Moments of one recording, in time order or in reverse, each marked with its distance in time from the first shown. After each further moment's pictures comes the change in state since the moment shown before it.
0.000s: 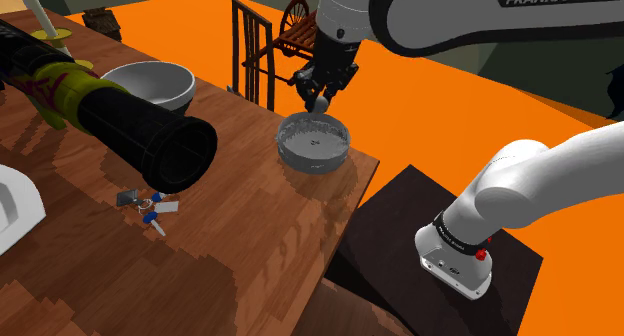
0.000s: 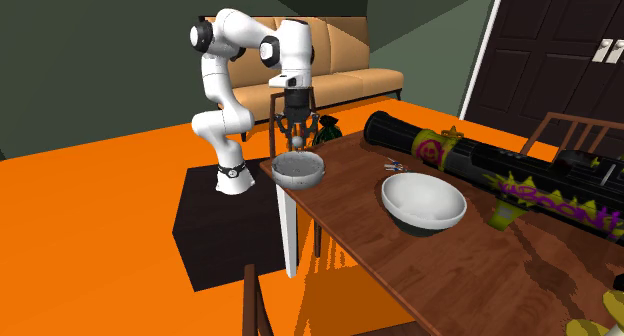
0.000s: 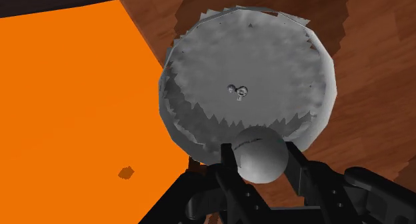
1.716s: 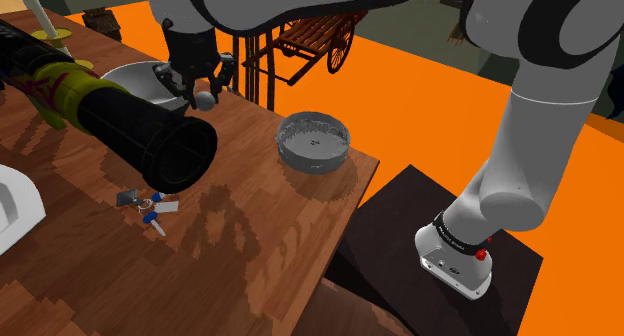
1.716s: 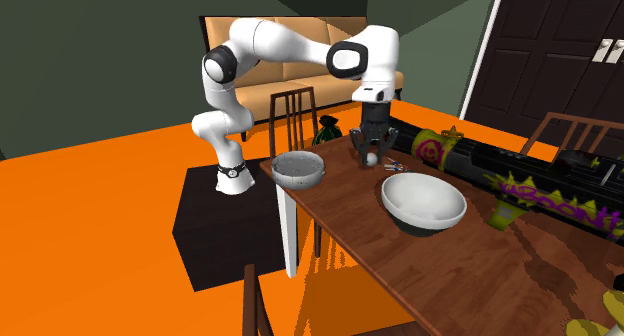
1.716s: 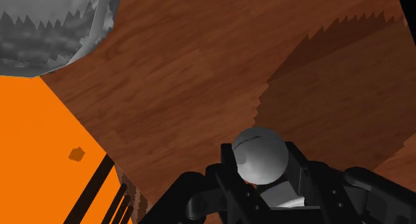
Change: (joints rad) arm 0.123 0.867 0.198 0.820 -0.497 -0.142 0.430
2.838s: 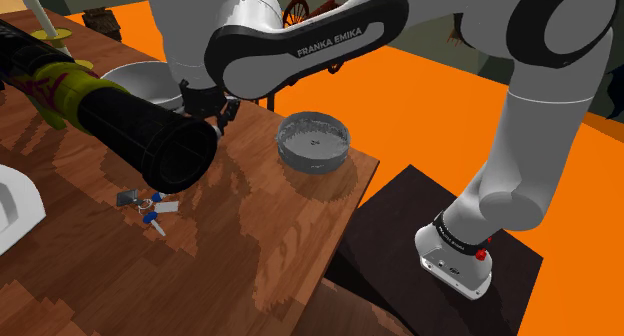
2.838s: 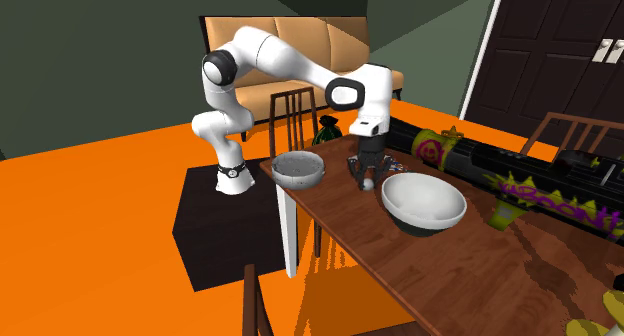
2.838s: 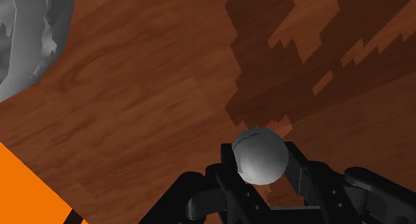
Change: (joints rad) arm -0.017 0.025 -0.018 -0.194 -0.039 0.205 0.058
